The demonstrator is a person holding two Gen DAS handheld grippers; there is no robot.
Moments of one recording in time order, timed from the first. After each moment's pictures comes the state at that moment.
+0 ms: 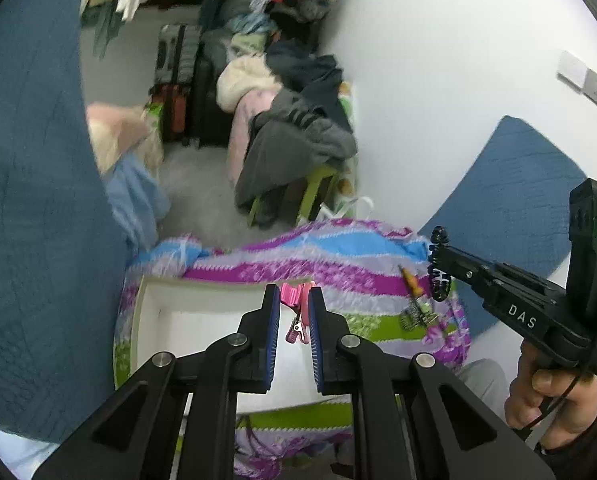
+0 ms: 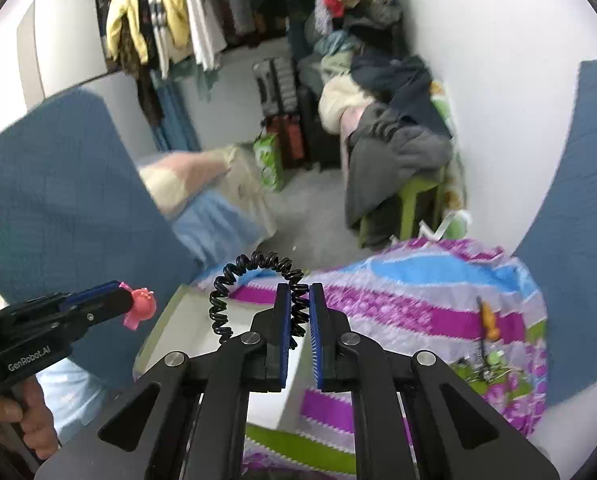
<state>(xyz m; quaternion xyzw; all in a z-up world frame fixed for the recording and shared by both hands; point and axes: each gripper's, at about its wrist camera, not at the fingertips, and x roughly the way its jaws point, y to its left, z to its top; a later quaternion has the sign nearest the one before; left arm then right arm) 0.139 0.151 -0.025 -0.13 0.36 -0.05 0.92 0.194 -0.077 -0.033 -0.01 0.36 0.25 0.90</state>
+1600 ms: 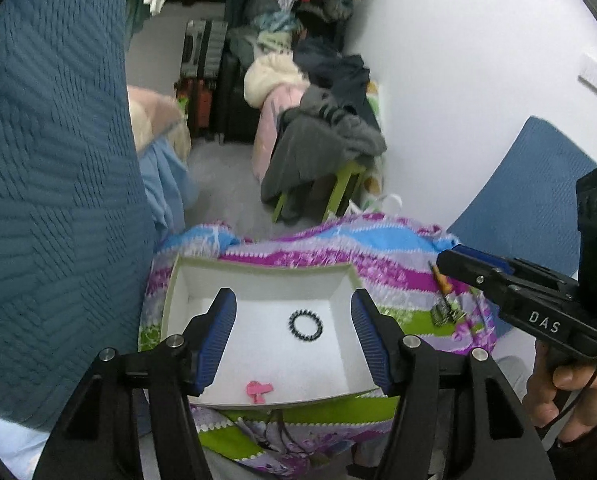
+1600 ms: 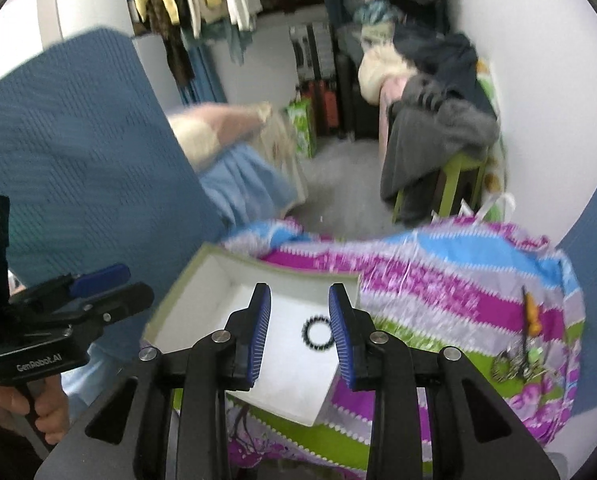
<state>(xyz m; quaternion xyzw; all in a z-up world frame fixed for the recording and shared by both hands) 0.124 0.169 -0.044 -0.13 0.36 -0.01 0.92 0.187 -0.049 -0.042 -0.03 0.37 0.30 0.88</state>
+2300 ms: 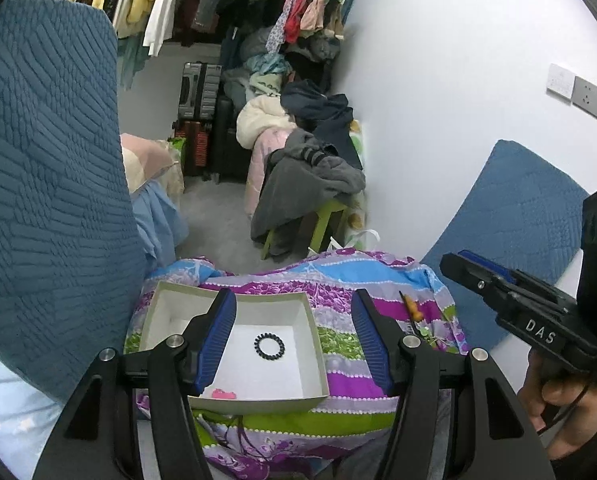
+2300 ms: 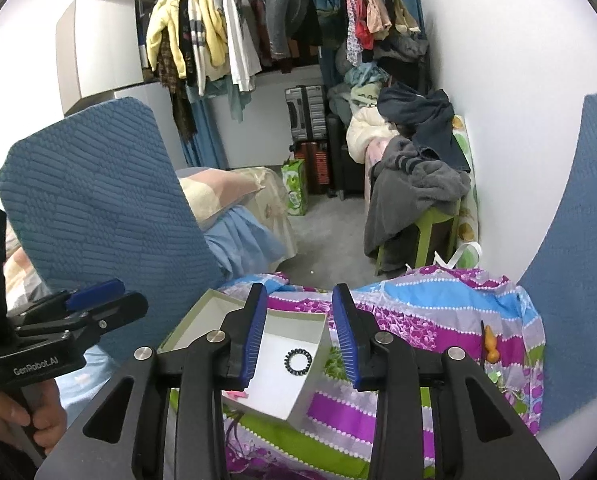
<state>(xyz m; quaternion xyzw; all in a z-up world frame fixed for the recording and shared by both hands) 0.082 0.108 0.003 -0.13 0.29 0.00 0.95 0.144 -0.112 -0.003 -0.02 0.28 0.29 0.91</state>
